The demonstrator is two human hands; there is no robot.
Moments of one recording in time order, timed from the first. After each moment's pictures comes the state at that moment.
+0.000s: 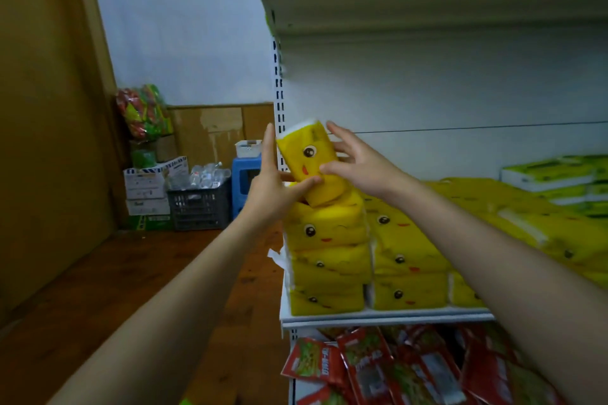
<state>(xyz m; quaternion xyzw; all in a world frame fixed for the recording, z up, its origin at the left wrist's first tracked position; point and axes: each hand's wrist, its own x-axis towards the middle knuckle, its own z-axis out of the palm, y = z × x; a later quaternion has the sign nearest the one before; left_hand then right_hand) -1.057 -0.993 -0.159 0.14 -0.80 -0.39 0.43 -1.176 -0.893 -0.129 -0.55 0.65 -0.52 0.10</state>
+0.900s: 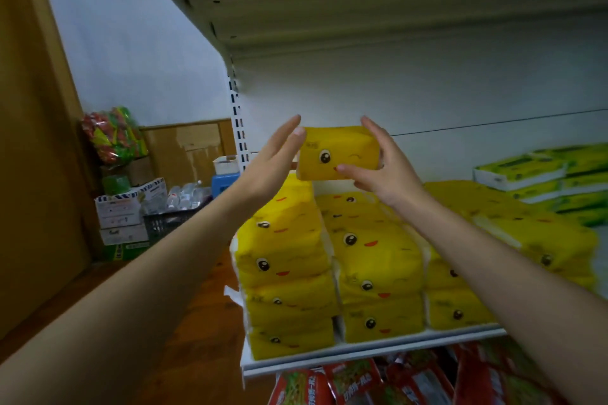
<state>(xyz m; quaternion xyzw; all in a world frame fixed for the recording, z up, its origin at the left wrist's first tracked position) -1.117 -0.973 -0.109 0.08 -0.85 -0.39 0.34 -1.253 -0.858 -0.142 -0.45 0.61 -0.65 -0.02</state>
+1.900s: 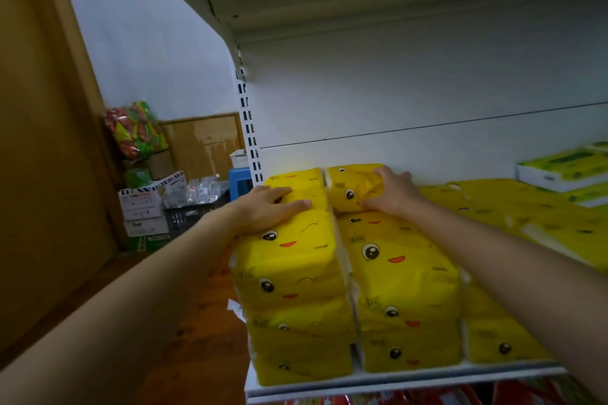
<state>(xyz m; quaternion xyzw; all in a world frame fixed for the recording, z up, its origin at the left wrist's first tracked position) -1.138 -1.057 -0.149 0.30 -0.94 -0.13 0.07 -1.334 -0.922 -0.179 -0.37 0.86 -0.36 -0.01</state>
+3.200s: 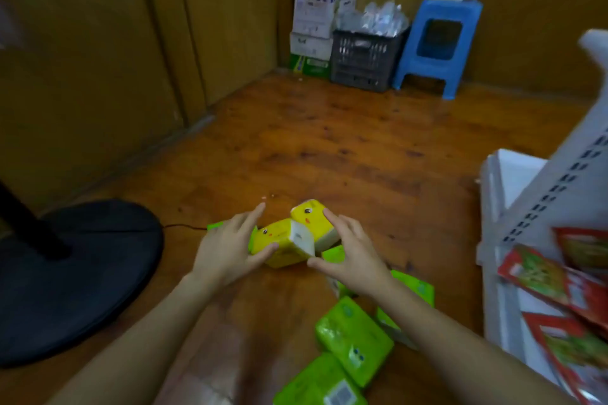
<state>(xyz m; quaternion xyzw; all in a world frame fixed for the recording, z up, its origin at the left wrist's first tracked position) -0.685 -1.196 -0.558 0.50 -0.85 -0.01 0.13 -0.903 -1.131 -0.552 -0.67 0.66 -0.25 0.23</state>
